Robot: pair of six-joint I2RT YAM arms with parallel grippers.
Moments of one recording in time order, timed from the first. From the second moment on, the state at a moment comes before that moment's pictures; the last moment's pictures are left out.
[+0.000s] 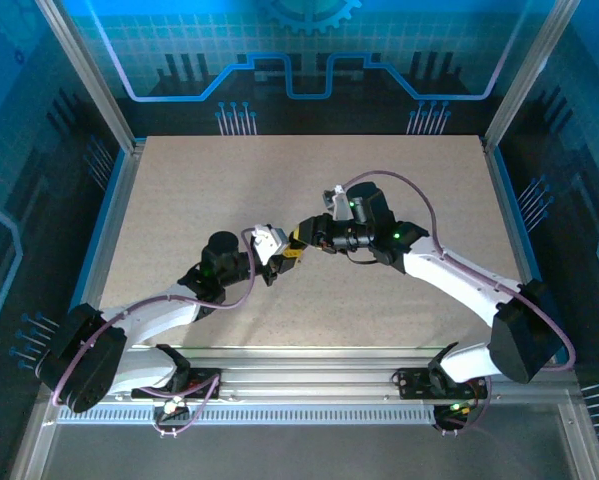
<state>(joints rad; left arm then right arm) -0.55 1.23 0.47 0.55 0.44 0.12 0.63 1.40 1.03 -0.18 -0.53 0.90</state>
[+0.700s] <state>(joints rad) -0.55 1.21 0.46 0.54 0.40 0.09 0.64 1.32 1.13 -0.44 -0.43 0.71</state>
